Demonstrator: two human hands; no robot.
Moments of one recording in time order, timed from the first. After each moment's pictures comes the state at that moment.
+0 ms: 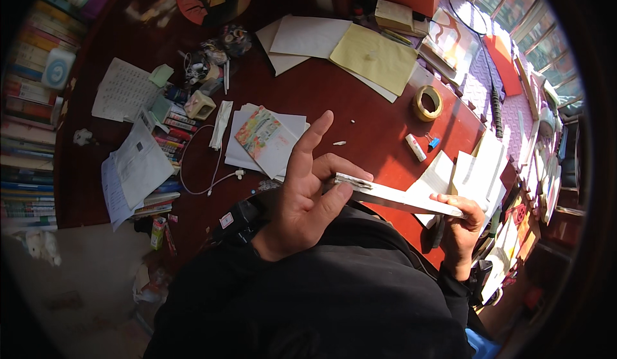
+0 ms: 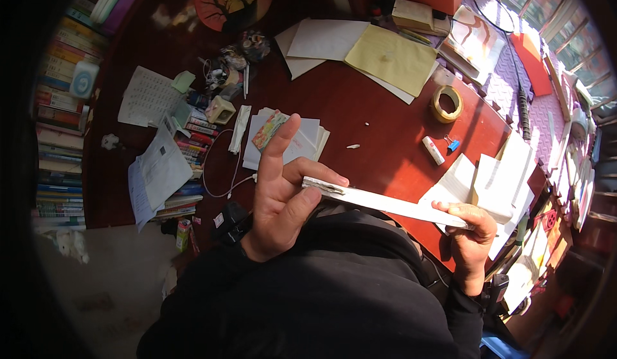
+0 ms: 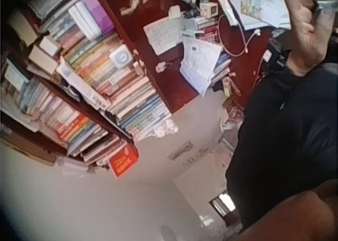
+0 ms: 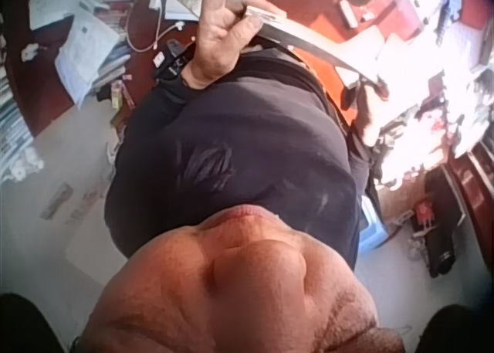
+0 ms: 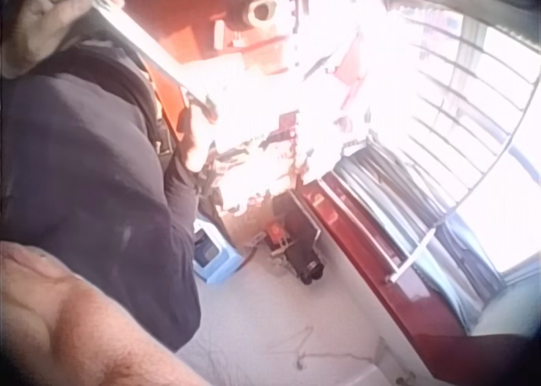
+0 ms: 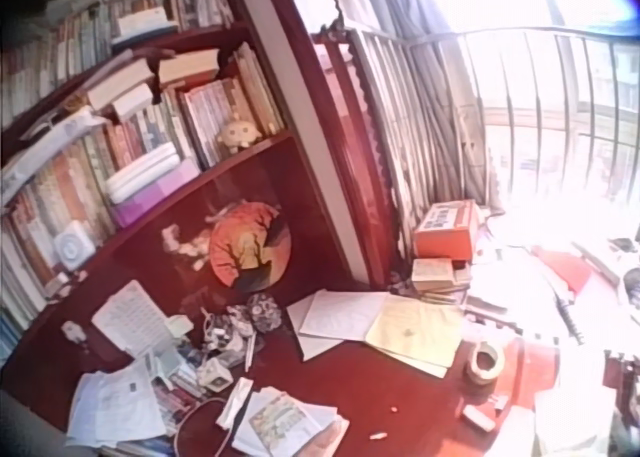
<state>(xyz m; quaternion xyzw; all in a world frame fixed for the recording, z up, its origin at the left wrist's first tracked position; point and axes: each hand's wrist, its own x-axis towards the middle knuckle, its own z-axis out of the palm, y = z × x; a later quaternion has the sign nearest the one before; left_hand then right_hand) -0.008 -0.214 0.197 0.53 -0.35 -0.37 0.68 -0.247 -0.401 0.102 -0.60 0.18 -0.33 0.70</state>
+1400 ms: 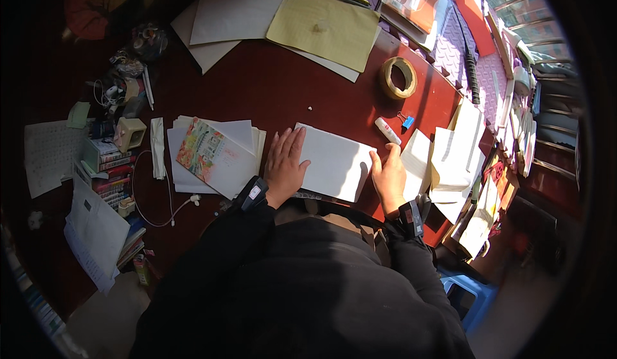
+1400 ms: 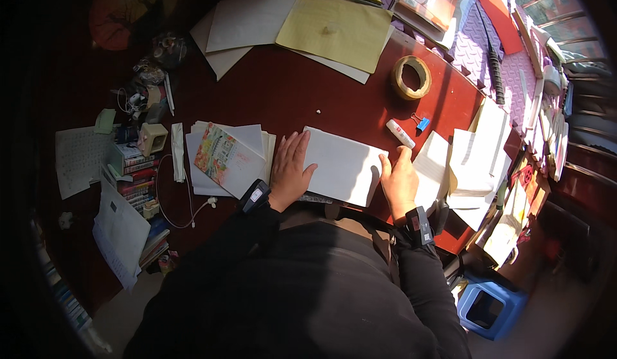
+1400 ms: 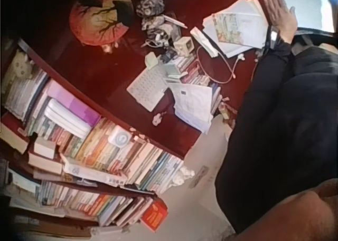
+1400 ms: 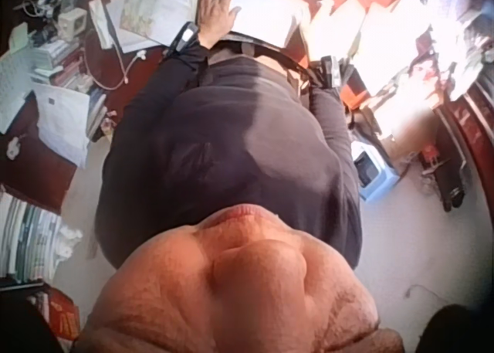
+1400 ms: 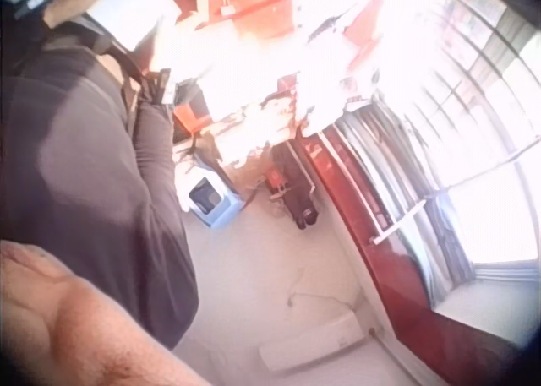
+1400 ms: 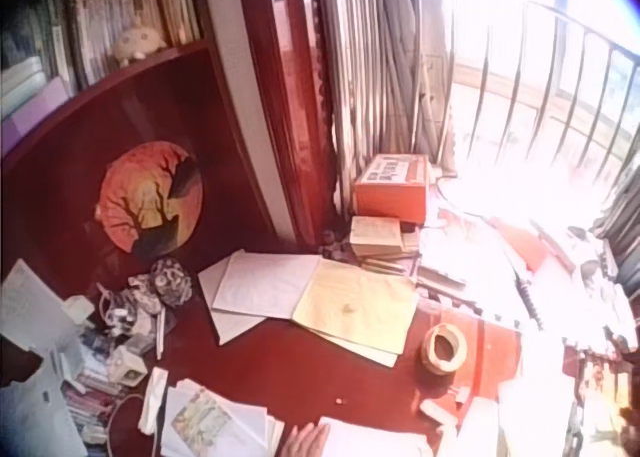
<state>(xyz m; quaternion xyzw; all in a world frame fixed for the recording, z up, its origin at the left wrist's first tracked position) 0.066 -0.241 -0.073 0.79 -0.54 -0.17 0.23 -0.143 -0.404 -0.056 -0.79 0.56 -0.05 0.27</state>
